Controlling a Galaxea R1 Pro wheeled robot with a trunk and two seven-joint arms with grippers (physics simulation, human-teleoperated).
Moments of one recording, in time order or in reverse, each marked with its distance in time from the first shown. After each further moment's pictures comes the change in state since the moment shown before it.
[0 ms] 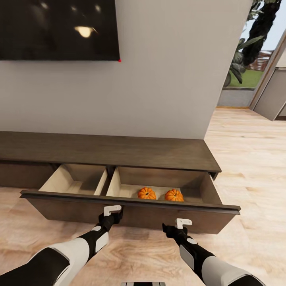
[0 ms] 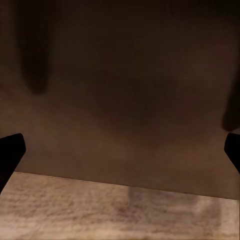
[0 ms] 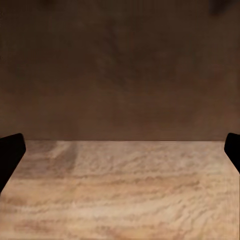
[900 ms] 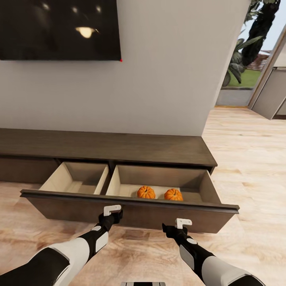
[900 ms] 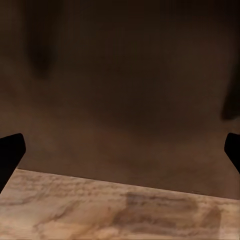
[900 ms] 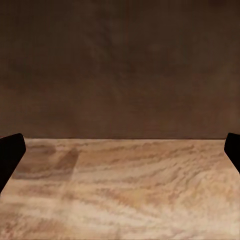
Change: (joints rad) left arm 0.000 0.000 0.007 -0.002 0.004 -0.001 0.001; right arm 0.000 0.000 0.002 0.000 0.001 0.000 0.000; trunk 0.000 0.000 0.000
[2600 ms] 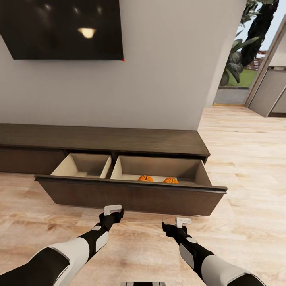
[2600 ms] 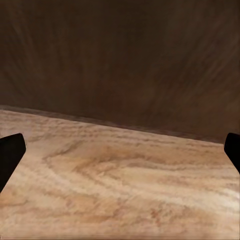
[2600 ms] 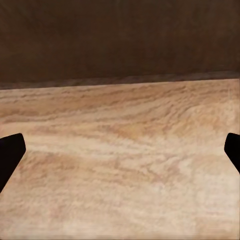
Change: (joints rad) left arm 0.000 0.001 0.001 -0.004 -0.003 -0.004 -0.018; right arm -0.006 0.001 0.000 0.000 -0.001 0.002 0.001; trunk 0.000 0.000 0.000
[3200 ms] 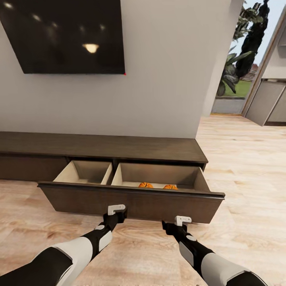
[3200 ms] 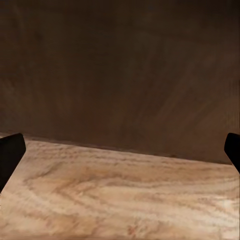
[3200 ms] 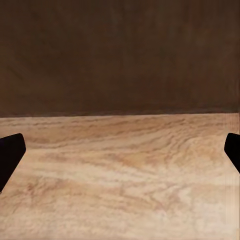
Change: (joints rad) left arm -0.004 -0.025 0.001 -0.001 0.002 0.021 -0.017; right arm -0.012 0.000 0.000 0.000 -0.001 0.007 -0.002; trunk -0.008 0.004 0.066
